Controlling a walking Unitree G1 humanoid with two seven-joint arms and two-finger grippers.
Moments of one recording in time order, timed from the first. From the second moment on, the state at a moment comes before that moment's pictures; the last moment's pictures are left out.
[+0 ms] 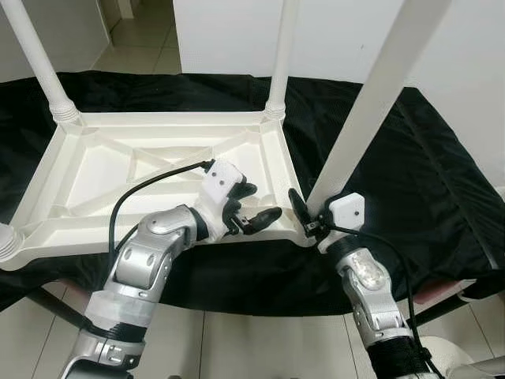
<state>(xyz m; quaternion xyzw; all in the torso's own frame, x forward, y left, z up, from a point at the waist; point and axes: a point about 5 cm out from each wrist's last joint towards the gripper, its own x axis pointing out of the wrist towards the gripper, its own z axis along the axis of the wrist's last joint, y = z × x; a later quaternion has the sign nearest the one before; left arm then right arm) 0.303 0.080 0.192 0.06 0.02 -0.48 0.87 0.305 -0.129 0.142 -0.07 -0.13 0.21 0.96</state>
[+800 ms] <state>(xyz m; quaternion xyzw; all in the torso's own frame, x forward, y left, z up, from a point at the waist) 0.306 0.086 0.194 0.06 0.01 -0.47 0.88 0.320 -0.131 0.141 -0.04 -0.08 0.25 0.96</state>
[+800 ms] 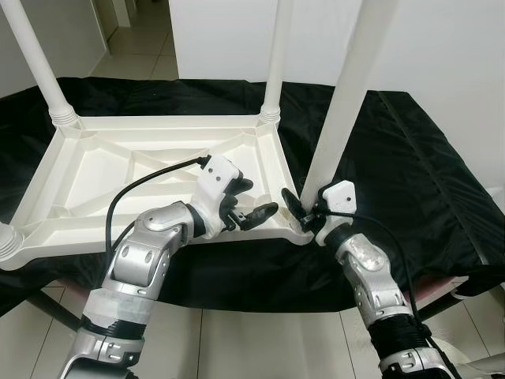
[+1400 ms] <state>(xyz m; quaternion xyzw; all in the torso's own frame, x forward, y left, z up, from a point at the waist) 0.306 0.085 0.194 0.06 0.02 -0.47 0.88 0.332 -0.136 0.143 -0.01 -0.05 0.22 0.97</state>
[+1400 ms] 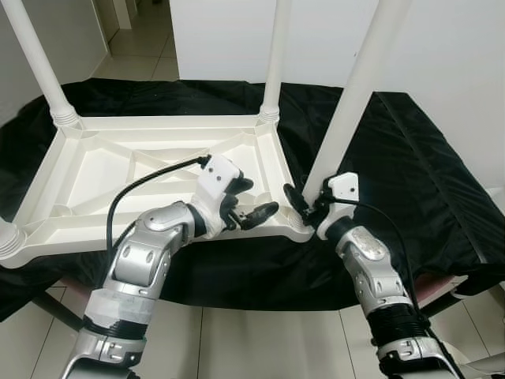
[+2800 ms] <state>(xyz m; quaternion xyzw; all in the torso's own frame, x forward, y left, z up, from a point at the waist) 0.306 0.082 0.195 0.05 0.01 -0.47 0.88 0.331 -0.107 0.151 0.07 -0.07 -0.03 0.99</state>
